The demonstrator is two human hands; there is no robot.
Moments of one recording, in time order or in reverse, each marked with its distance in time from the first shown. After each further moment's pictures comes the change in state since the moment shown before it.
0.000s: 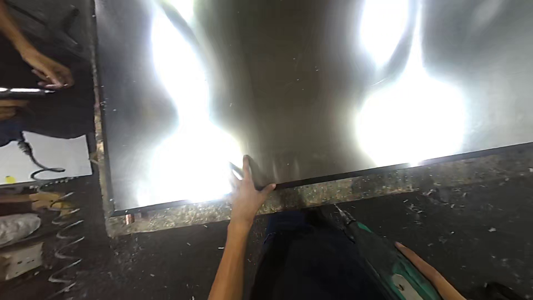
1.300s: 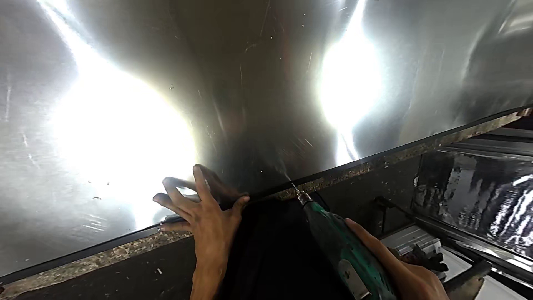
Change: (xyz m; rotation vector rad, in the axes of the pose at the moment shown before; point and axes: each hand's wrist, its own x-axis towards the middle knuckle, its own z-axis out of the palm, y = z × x) left_hand 0.014 -0.005 0.012 0.004 -0.004 -0.017; right_hand 0.103 -0.098 -0.016 -0.203 -0.188 0.173
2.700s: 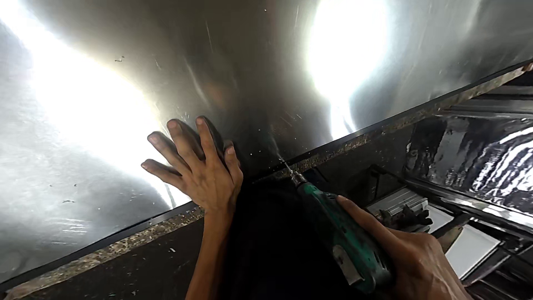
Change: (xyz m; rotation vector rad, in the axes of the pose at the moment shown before) left_hand 0.049 0.030 0.031 0.165 0.263 0.298; right_hand 0.009 0.016 0.008 -0.181 0.091 -0.167
